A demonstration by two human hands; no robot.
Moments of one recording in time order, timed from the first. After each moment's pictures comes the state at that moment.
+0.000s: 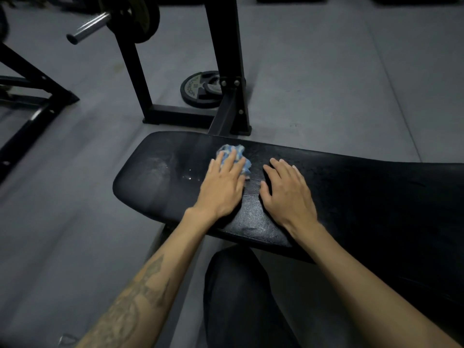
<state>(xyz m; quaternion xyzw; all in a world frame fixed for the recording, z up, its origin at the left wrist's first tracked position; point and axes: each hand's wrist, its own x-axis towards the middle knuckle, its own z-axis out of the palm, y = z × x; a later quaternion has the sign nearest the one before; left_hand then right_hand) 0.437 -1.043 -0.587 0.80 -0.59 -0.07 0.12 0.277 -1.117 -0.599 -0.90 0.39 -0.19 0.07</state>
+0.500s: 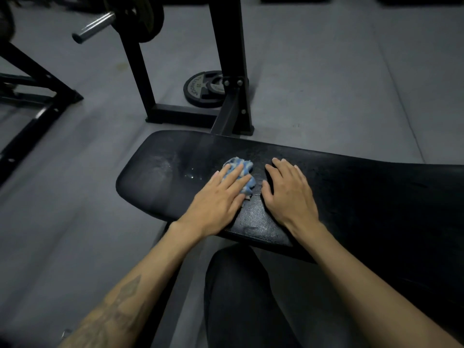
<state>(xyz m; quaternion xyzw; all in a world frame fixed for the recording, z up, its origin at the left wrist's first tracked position) 0.442 -1.002 -0.585 0.73 -0.67 -0.07 0.08 0.276 -1.118 -0.598 -0.90 0.39 -0.18 0.08</state>
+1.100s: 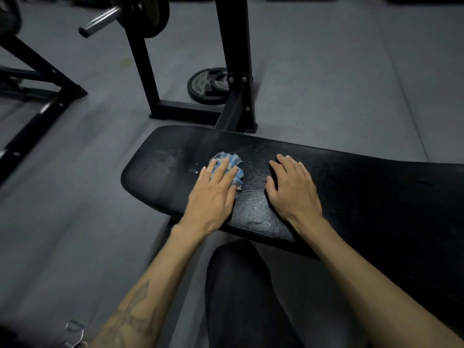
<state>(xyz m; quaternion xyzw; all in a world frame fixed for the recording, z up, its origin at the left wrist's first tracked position) 0.440 -0.991 -0.590 0.81 -0.58 -0.03 0.11 0.277 -1.117 -0.596 -0.90 0.40 -0.18 0.08</state>
